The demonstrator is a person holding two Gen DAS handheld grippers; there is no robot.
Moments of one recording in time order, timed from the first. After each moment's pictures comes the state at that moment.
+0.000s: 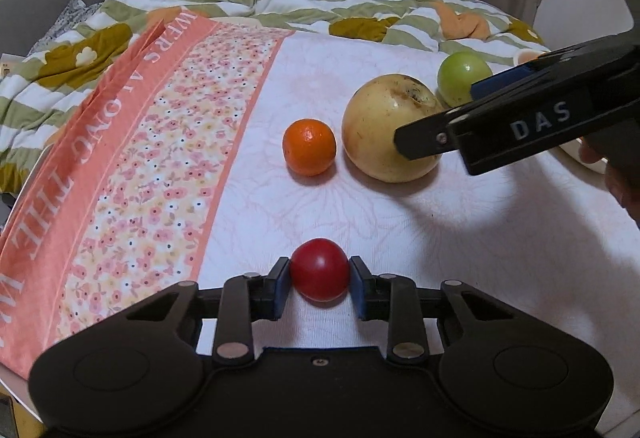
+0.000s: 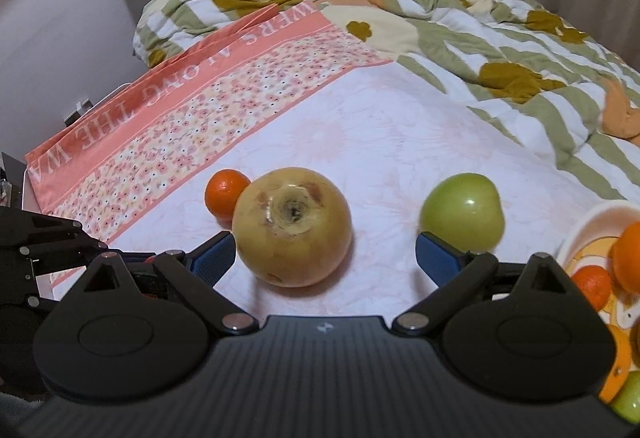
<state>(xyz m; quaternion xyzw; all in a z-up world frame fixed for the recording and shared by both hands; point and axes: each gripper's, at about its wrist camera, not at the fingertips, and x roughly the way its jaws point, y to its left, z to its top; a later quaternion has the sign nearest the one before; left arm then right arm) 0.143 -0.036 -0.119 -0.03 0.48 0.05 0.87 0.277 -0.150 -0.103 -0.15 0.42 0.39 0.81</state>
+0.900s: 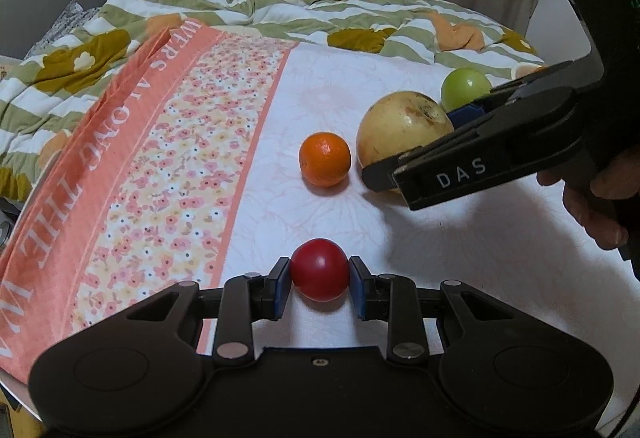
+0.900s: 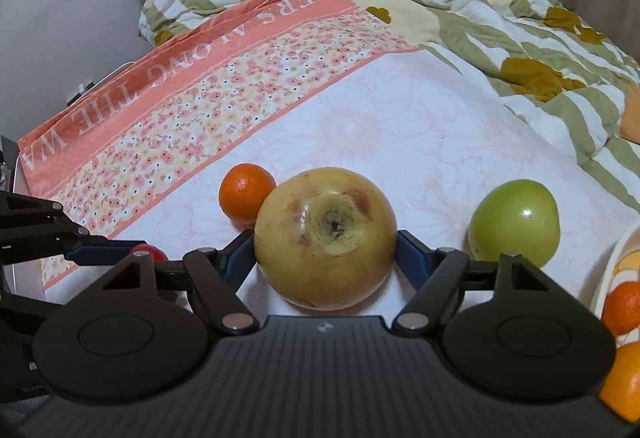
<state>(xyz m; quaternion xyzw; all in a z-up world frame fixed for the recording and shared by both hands) 0.136 -0.020 -0.109 -0.04 0.47 0.04 0.88 0.273 -0.118 -0.121 -0.16 0.43 0.39 0.79</state>
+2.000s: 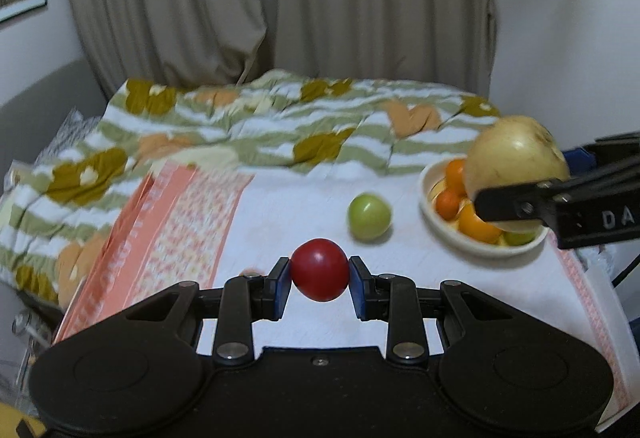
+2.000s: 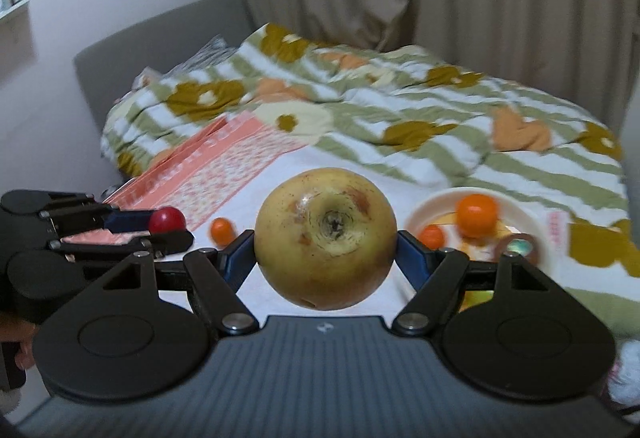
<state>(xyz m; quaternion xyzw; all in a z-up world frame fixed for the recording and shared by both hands) 0.114 -0.114 -0.004 0.03 0.34 0.02 0.94 0.185 -0.294 0.014 -0.05 0.32 0.29 0.90</state>
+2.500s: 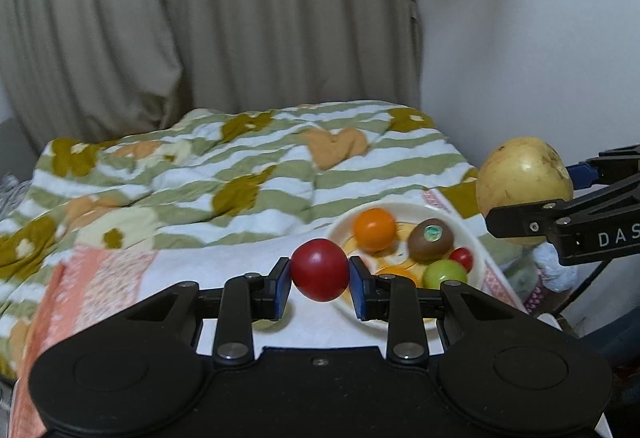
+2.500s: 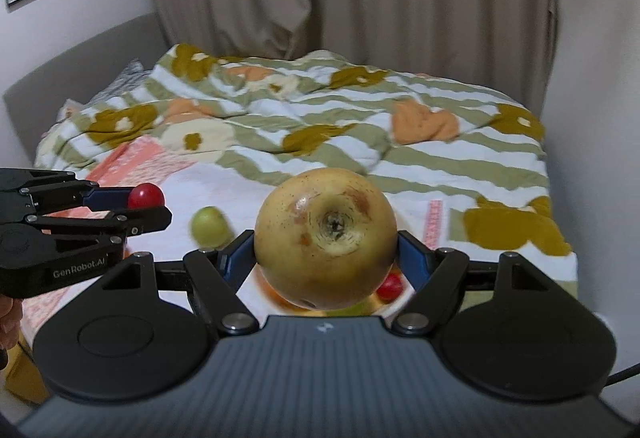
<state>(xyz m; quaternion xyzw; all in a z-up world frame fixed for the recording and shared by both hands) 0.192 -0.198 0.004 0.07 0.32 -0.08 0.94 0.229 -0.398 0.014 -0.03 0.33 0.19 0.93</state>
